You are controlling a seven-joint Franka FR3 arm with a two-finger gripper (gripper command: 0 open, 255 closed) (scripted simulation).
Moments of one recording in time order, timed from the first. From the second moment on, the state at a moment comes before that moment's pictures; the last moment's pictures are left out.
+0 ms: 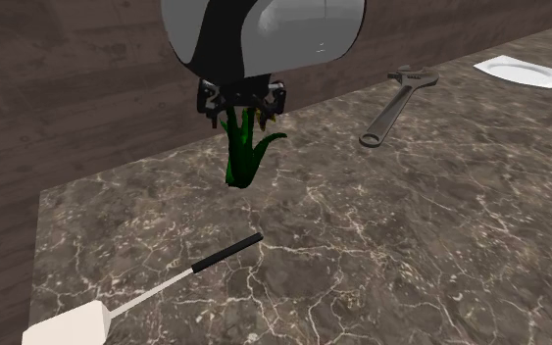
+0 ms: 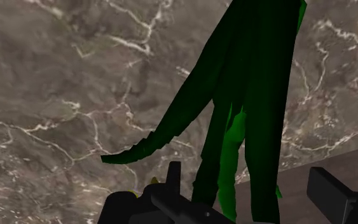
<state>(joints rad) 0.04 0.14 0.10 -2.09 0.03 2.60 0.31</state>
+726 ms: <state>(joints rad) 0.04 0.15 0.10 -2.09 0.03 2.62 0.31</state>
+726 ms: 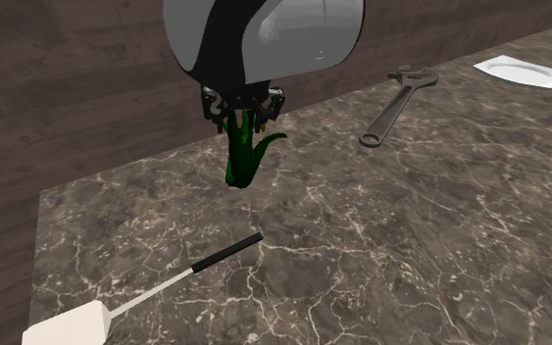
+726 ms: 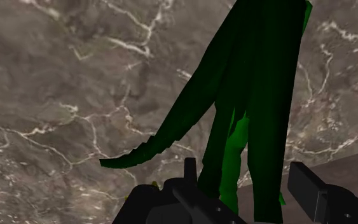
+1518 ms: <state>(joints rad) 0.04 0.09 0.11 -2.03 0.03 2.49 0.32</state>
